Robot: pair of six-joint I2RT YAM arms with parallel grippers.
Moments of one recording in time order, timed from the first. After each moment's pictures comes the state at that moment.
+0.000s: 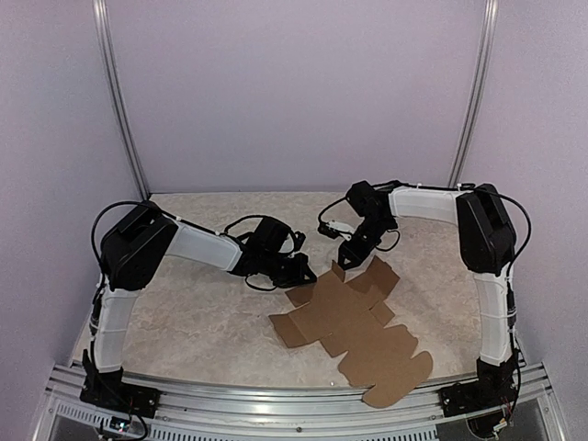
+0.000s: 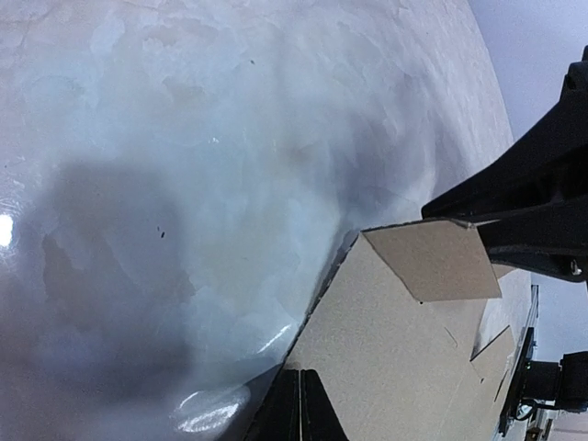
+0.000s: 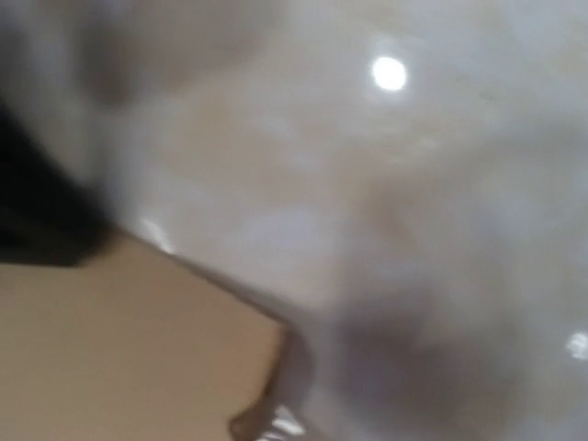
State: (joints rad) left arm -0.78 2.24 1.40 0.10 0.36 -0.70; right arm 0.53 2.19 1.70 -0.82 -0.34 -0.36
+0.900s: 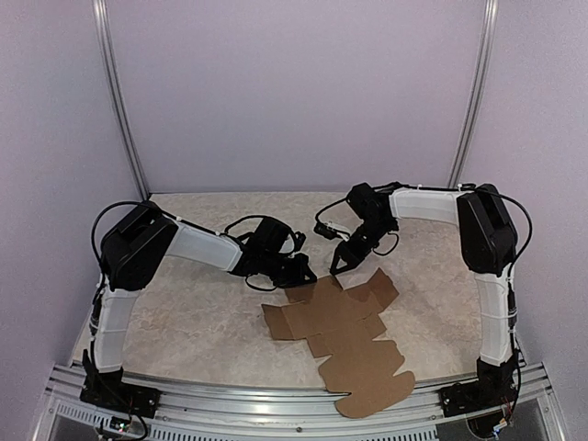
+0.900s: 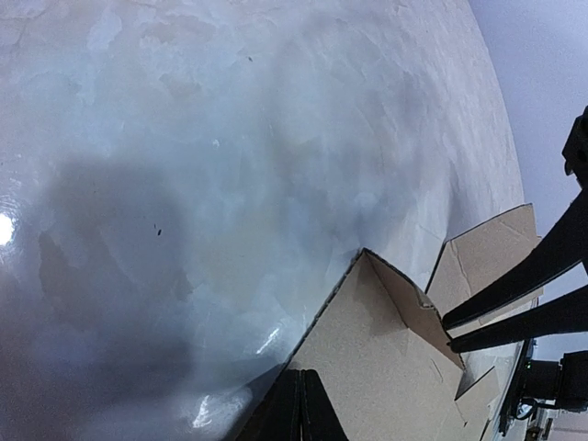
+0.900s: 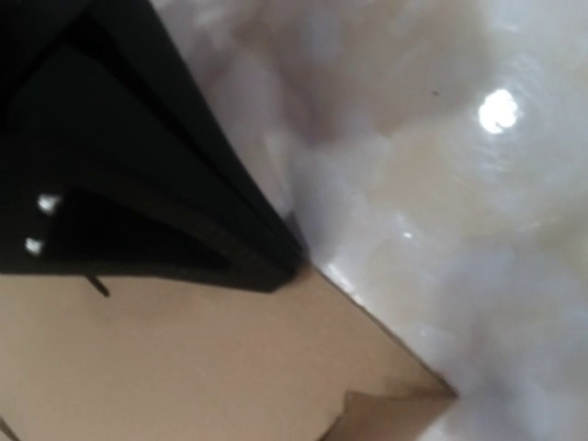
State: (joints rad) left arm -0.78 2.24 1.40 0.10 0.36 -0.70; right arm 0.54 2.17 1.68 -0.83 -0.55 -0.34
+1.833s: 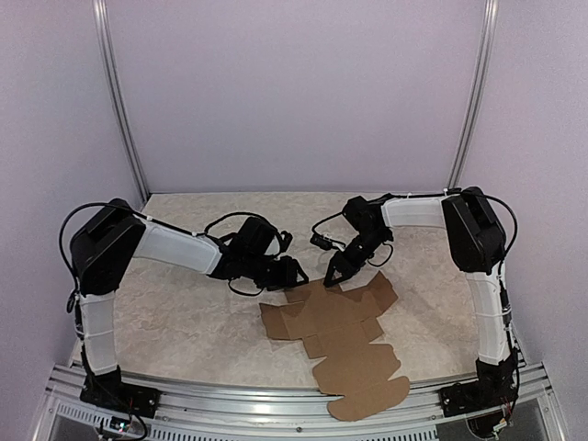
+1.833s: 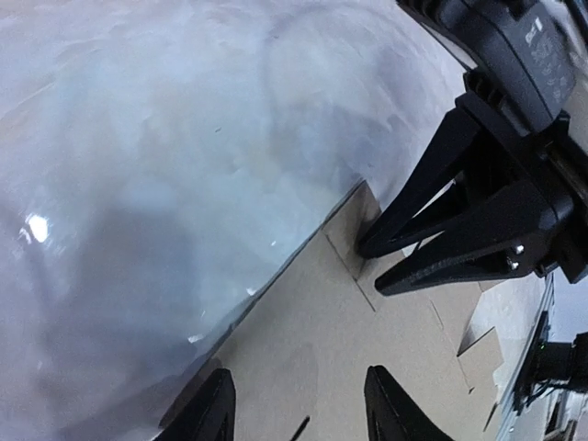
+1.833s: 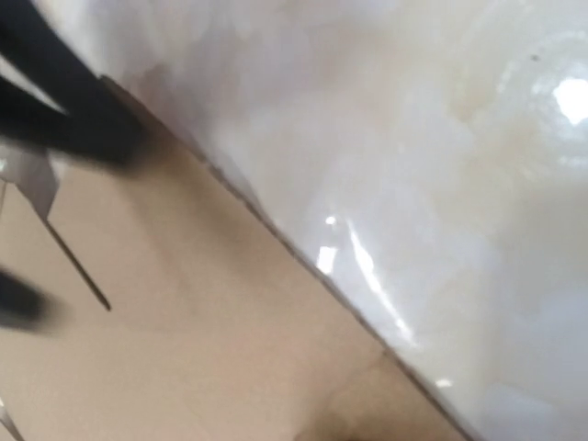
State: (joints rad) left arm -0.79 2.07 1.22 0.10 0.29 -0.67; right arm 0.54 2.27 1.67 -0.80 -0.68 -0.32
